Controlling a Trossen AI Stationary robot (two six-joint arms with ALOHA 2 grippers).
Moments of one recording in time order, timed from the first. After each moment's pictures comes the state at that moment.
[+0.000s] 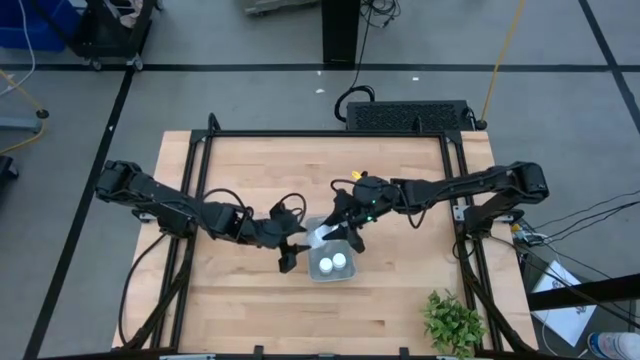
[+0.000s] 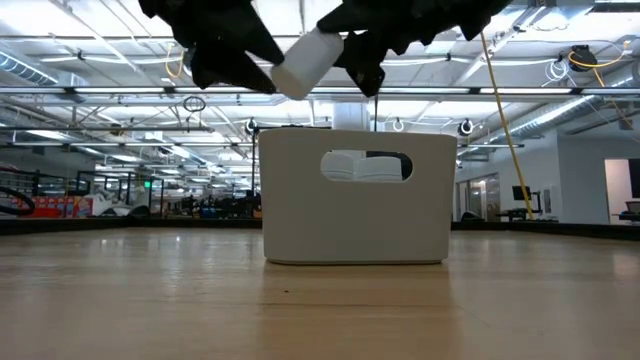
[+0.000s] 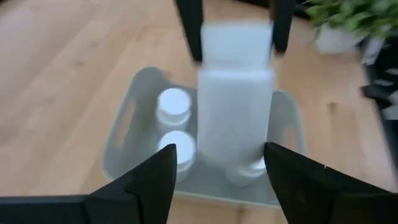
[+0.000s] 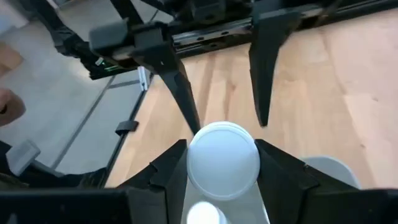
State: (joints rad) left arm -0.28 1.43 0.95 -0.18 -0.28 -0.45; right arm 0.01 1.54 1.01 0.09 -0.34 0.27
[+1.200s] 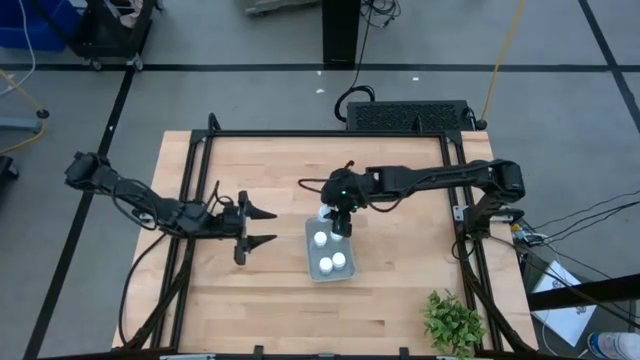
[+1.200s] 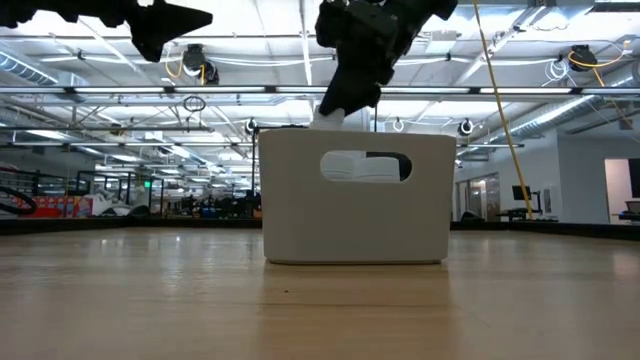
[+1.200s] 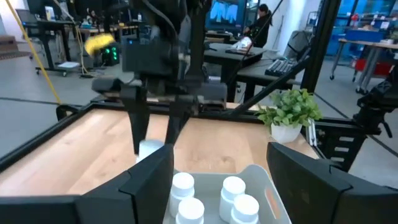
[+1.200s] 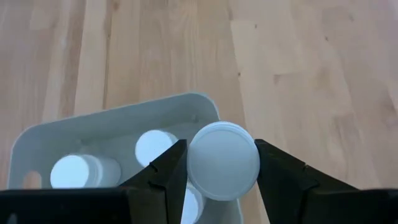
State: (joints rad) left arm -0.40 0.88 0.41 0.42 -0.43 -0.12; right arm -0.05 1.70 1.33 -0.51 -0.05 0.07
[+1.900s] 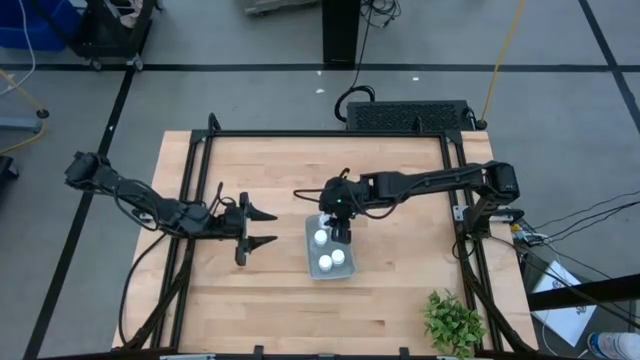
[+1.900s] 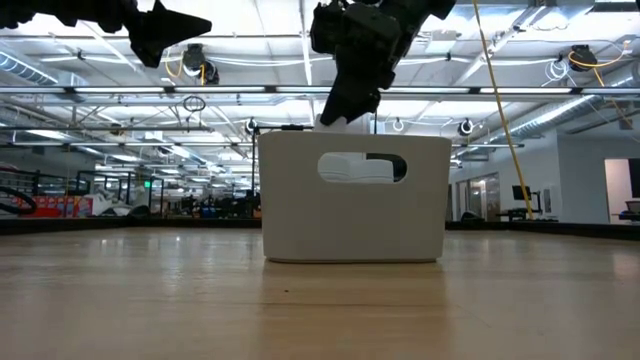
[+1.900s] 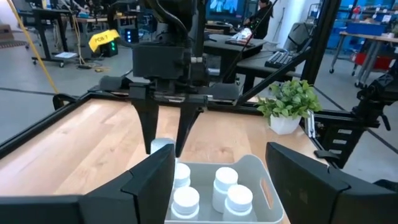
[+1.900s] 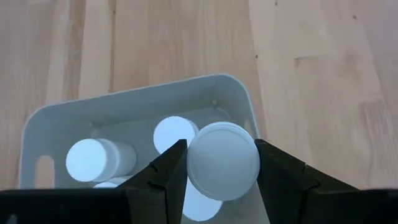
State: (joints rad) left arm -0.40 0.89 0.41 0.39 -0.42 -0.14; right arm -0.01 1.75 1.37 -0.57 -0.05 0.09
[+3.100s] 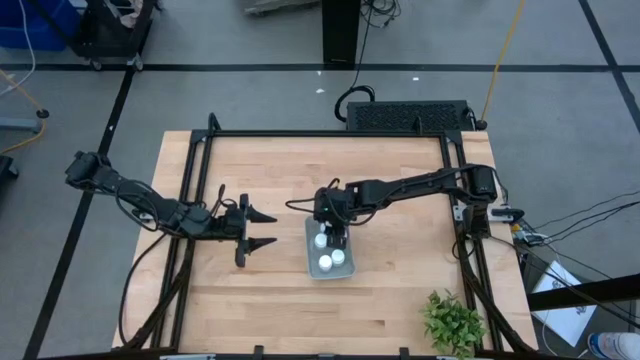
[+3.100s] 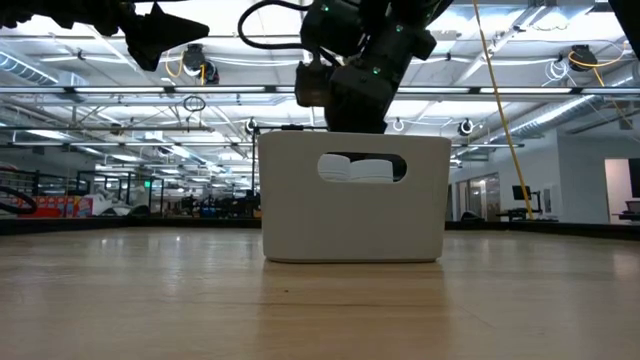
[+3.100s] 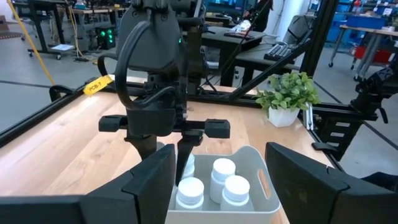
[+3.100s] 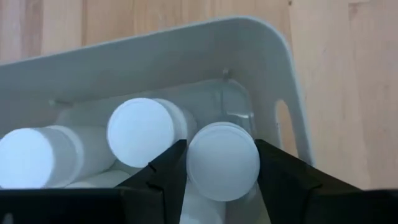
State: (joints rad) left arm -0.41 0.89 0.41 0.36 -0.42 -0.17; right arm -0.02 1.92 1.37 -0.54 -0.11 0.08
